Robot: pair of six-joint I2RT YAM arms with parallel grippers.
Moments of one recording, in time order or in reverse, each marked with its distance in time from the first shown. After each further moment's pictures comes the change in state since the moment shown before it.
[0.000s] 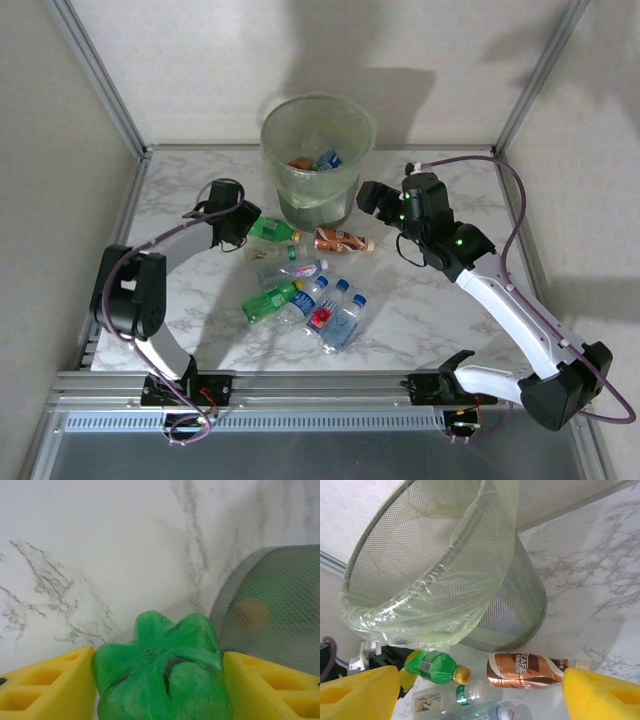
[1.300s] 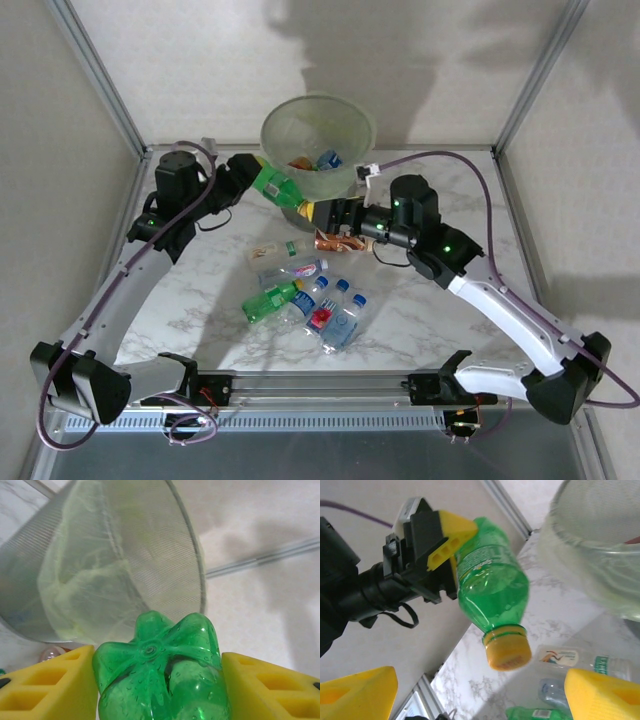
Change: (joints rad) left arm -0.043 -0.449 0.148 0.006 0.316 0.163; right arm 0.160 0.034 0.025 0.244 -0.476 -0.103
